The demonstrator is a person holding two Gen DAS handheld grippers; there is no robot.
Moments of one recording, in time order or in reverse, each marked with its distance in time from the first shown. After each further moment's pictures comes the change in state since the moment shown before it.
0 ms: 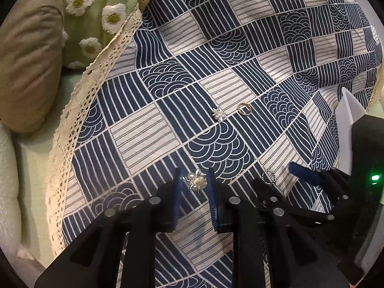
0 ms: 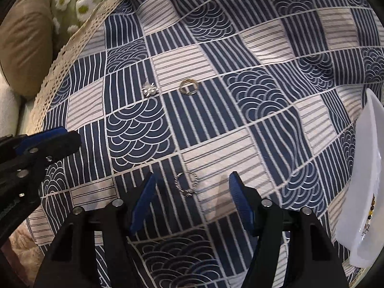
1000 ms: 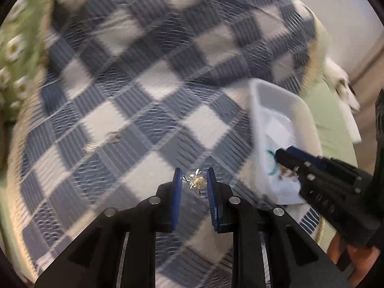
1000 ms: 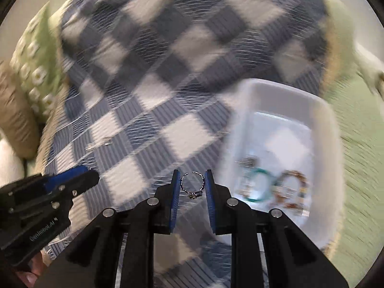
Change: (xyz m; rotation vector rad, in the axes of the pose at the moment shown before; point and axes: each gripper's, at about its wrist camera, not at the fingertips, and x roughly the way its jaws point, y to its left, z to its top) left arm -0.042 -0.178 0.018 0.202 -0.055 -0.243; right arm -0.147 -0.196 -0.049 0.332 -0.200 -0.089
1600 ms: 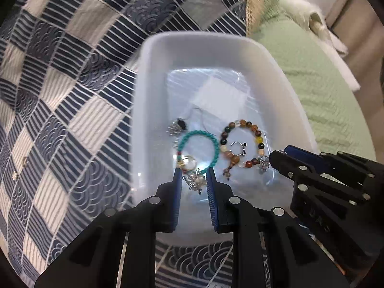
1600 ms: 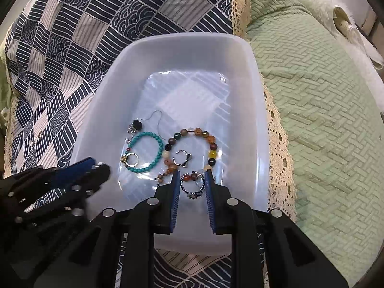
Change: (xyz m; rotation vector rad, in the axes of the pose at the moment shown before) left arm 0.107 -0.150 -0.018 0.232 0.097 -0.004; right arm 0.041 -0.133 -0.052 0.115 0.095 -0.087
